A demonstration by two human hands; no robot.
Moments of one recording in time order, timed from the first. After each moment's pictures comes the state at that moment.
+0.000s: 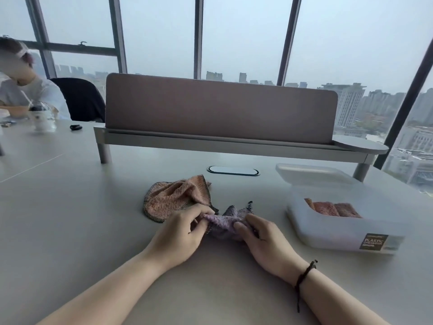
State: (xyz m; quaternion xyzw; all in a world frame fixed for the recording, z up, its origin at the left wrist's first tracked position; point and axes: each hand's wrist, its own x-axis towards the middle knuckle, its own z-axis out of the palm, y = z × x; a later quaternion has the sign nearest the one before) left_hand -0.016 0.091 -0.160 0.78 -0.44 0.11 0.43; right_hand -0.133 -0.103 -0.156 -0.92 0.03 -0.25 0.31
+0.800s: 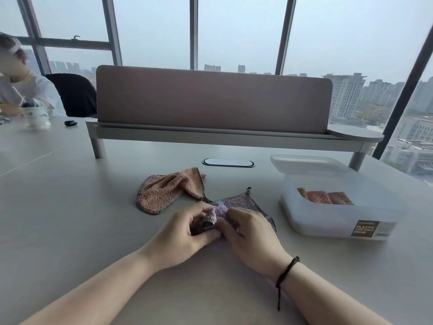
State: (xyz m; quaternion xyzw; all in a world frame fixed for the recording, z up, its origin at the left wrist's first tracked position) left_hand -0.046 0.084 -0.154 0.68 -0.47 -0.09 0.55; right_hand -0.141 -0.078 -0.149 -0.93 0.00 -0.30 0.21
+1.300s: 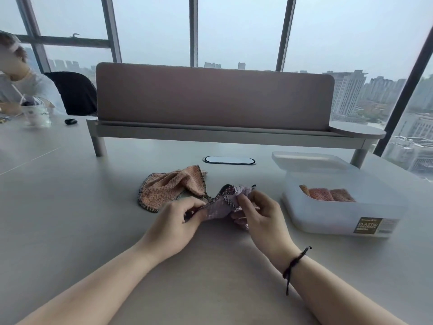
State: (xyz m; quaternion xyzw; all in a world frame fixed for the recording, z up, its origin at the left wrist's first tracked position) left_hand -0.032 0.090 -0.154 0.77 -0.43 0.12 0.46; right_hand -0.131 -0.087 -0.147 -0.74 0.12 -0.31 0.58
